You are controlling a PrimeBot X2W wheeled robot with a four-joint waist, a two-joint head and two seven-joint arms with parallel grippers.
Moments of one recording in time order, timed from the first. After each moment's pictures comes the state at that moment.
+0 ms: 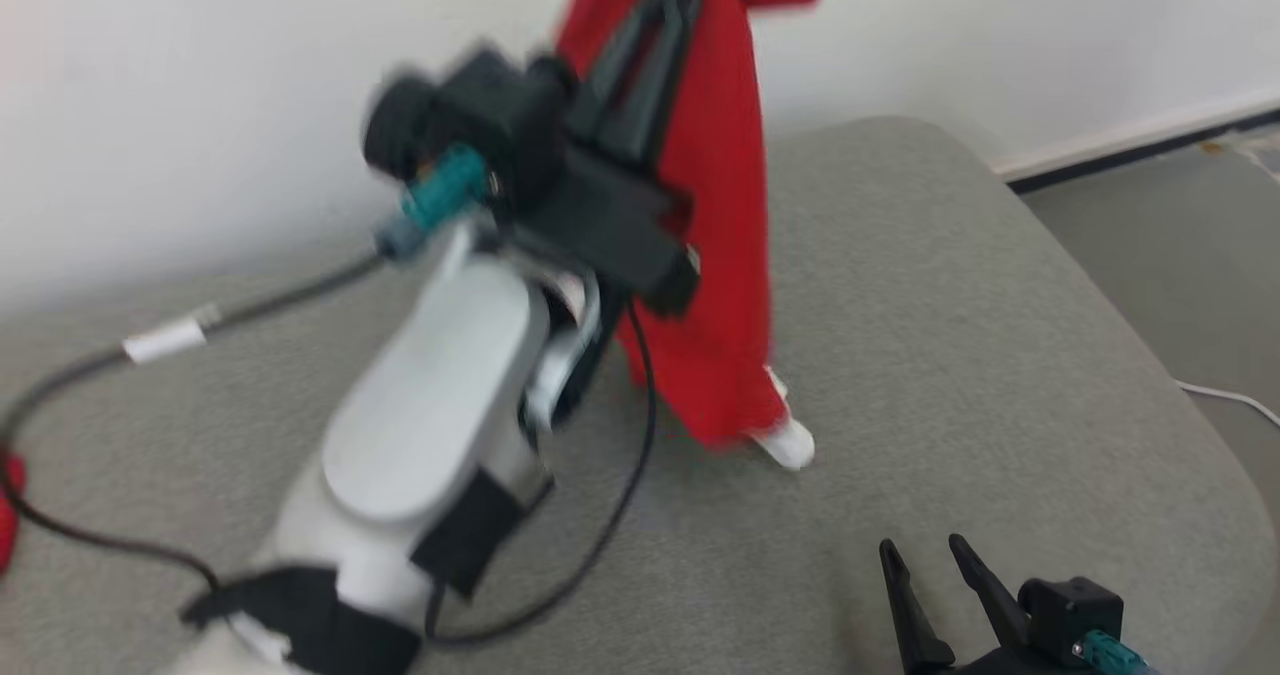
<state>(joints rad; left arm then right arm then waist) -0.99 0.05 -0.57 0.41 -0.51 -0.03 -0.21 0.04 -0.05 0.06 0.18 0.20 0.13 -0.02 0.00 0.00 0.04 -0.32</state>
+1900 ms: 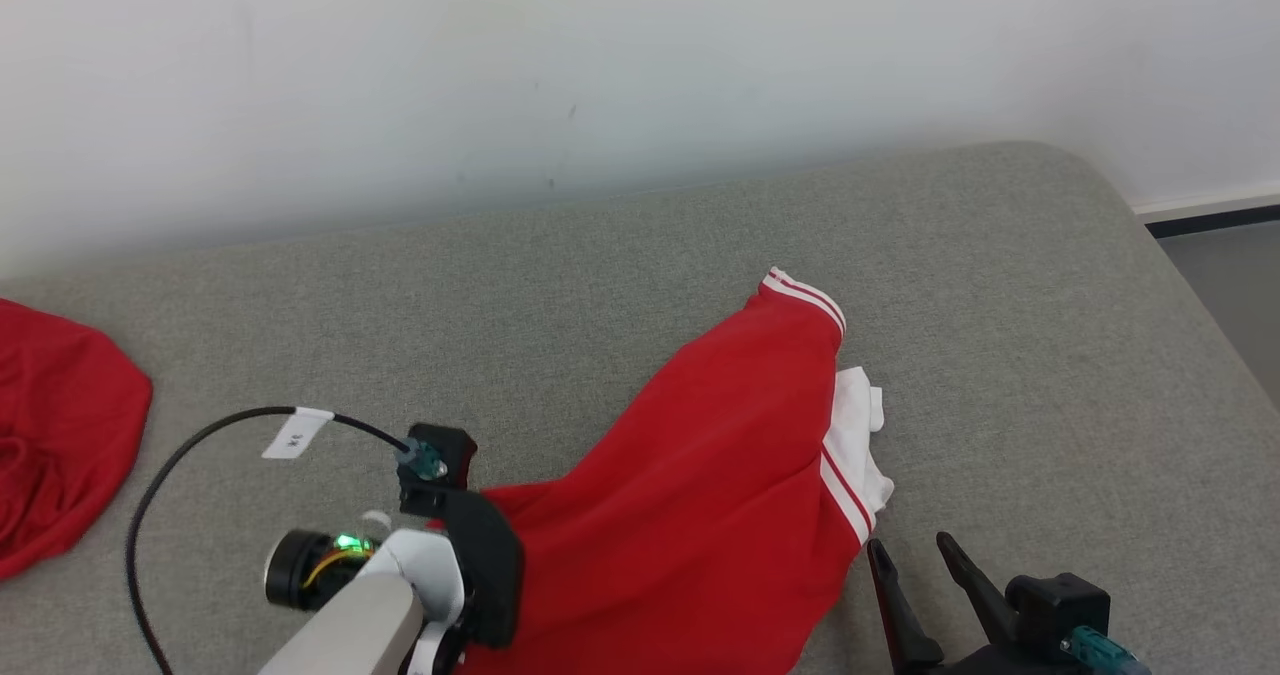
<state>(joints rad) -0.55 0.26 -0.72 0.60 -0.65 0.14 0.43 0.04 -0.05 0.08 0.18 0.20 0.13 -0.01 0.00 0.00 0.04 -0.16</state>
